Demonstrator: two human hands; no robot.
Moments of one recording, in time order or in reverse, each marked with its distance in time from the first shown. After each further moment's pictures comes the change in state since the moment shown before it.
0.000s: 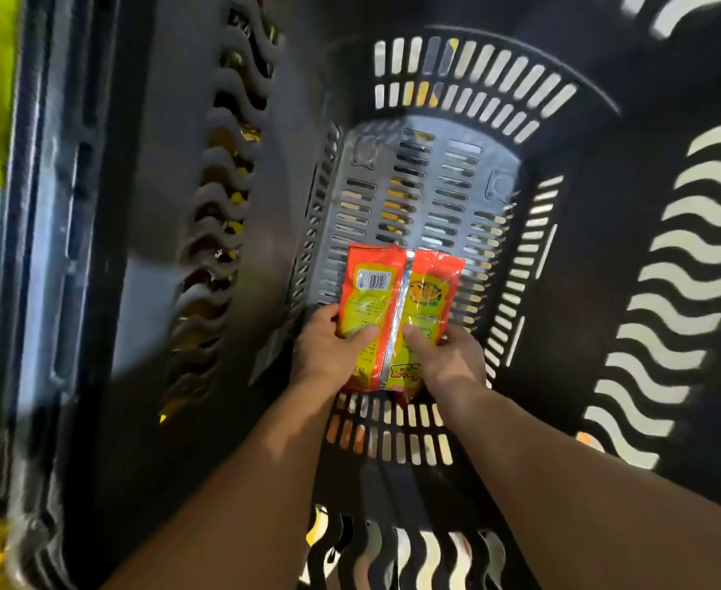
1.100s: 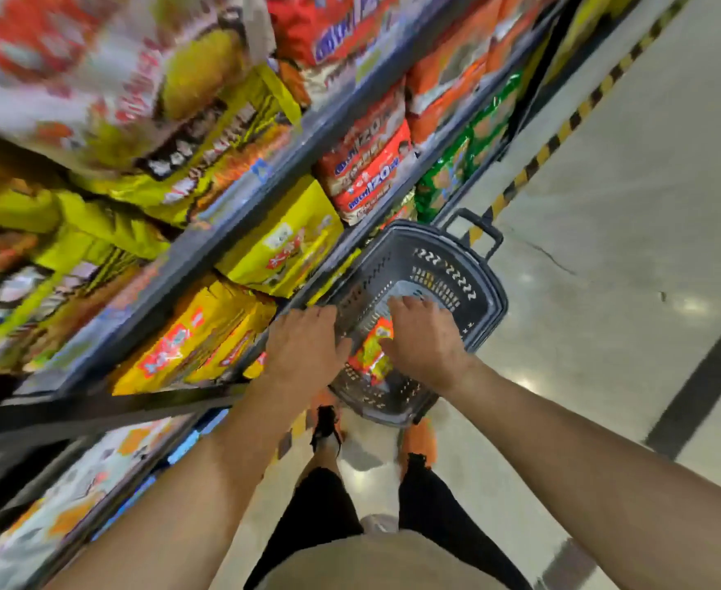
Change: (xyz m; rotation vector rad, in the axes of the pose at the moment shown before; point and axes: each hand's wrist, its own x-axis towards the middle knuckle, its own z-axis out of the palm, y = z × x) left_hand -0.599 0.186 -0.184 0.765 0.521 0.203; right_hand -0.551 -0.171 -0.249 -1.534 0.019 -1.268
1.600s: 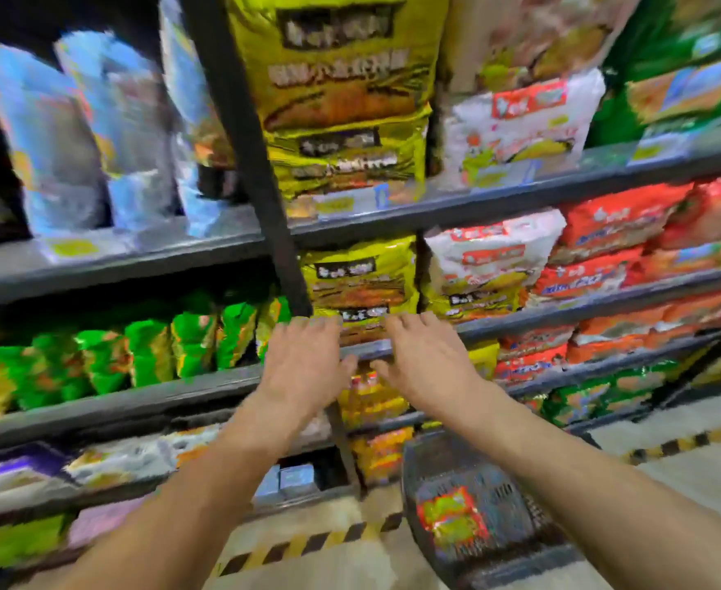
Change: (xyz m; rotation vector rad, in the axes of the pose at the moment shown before) left_hand -0.294 -0.125 -0.156 -0.085 0.523 -0.539; right_hand -0.179 -0.234 -0.189 -0.298 0.437 -0.700
